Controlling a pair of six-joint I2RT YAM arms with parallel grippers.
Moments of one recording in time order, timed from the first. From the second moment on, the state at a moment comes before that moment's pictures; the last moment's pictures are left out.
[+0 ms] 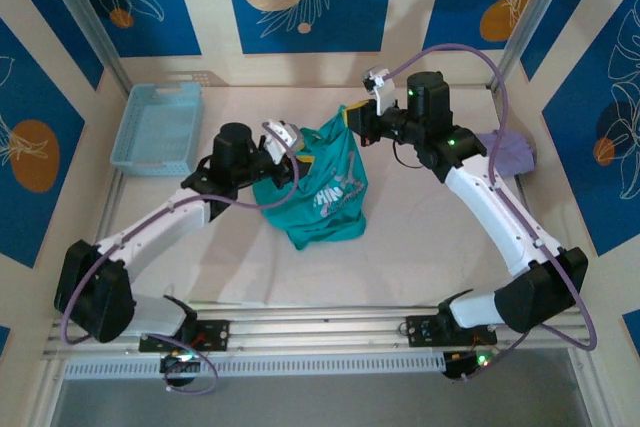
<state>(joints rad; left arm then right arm) -0.55 1.37 1.00 0.03 0.44 0.22 0.40 1.36 1.39 -0.39 -0.47 0.07</state>
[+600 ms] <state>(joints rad) -0.55 1.66 1.20 -0.13 0.34 0.37 0.38 1.36 1.39 -0.39 -0.50 0.09</state>
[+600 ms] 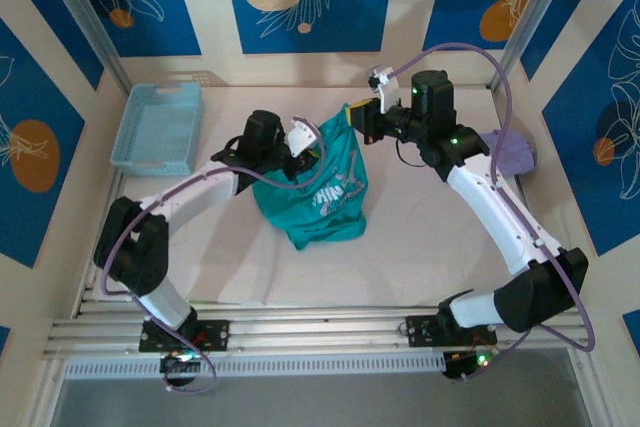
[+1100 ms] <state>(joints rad) -0.55 1.39 1.11 0.03 0.44 -0.04 0.37 1.64 1.61 -0.48 -0.33 0.11</state>
